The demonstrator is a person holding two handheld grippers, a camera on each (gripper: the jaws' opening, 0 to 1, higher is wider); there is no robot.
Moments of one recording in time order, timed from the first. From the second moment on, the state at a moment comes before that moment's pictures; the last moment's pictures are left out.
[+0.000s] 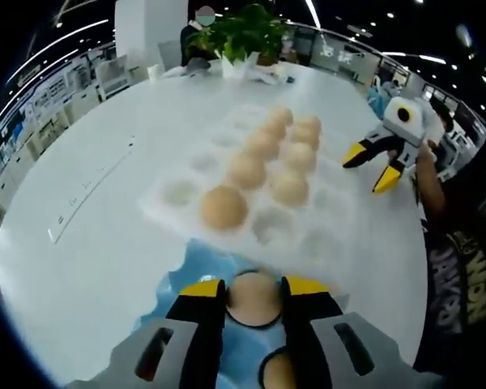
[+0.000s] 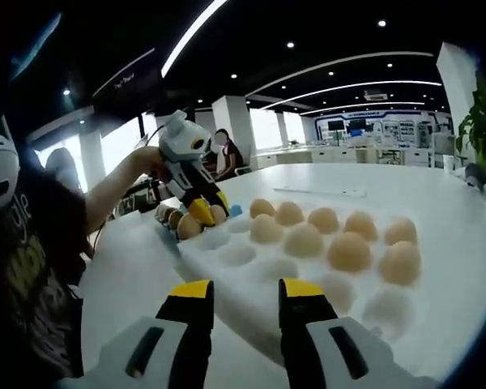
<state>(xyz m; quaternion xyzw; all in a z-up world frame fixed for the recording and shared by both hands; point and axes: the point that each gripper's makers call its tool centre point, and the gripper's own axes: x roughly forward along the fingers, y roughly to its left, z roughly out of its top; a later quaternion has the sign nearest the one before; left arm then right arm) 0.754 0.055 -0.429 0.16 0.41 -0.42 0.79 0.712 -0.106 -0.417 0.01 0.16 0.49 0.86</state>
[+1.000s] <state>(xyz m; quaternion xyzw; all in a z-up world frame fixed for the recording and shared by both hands) 0.768 0.078 -0.401 0.17 0.37 -0.39 0.83 0.710 -0.105 -0.417 -0.01 0.17 0.49 0.86</state>
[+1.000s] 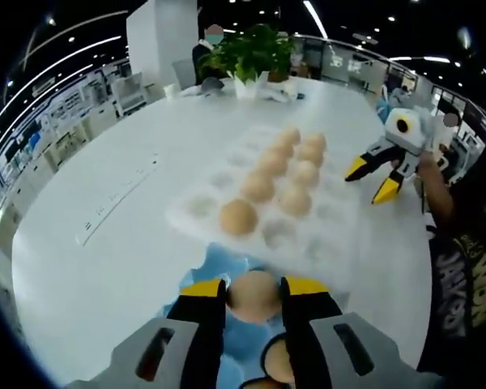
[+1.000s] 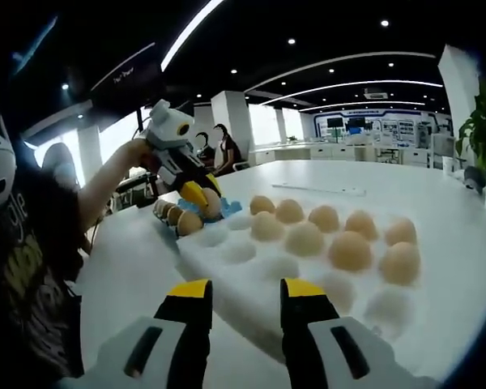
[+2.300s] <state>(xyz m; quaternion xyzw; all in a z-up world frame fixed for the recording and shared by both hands) 0.745 0.146 -0.391 0.17 0.37 -0.33 0.85 0.703 -0.096 -0.417 -0.02 0.18 0.48 0.86</state>
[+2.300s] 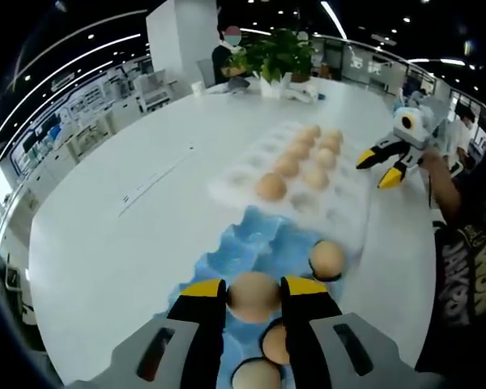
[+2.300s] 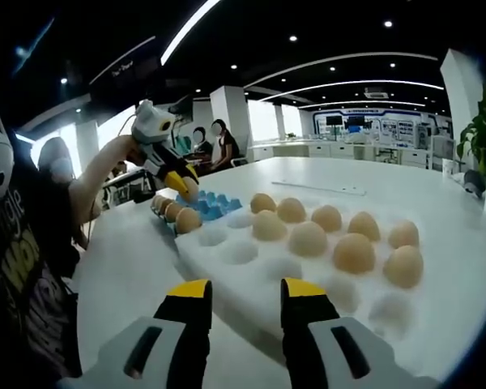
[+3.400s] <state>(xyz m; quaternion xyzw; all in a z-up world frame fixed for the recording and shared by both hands) 0.733 0.208 -0.397 0.14 0.38 -0.28 0.87 0.701 -0.087 -0.419 -0.03 0.18 0.48 0.86</state>
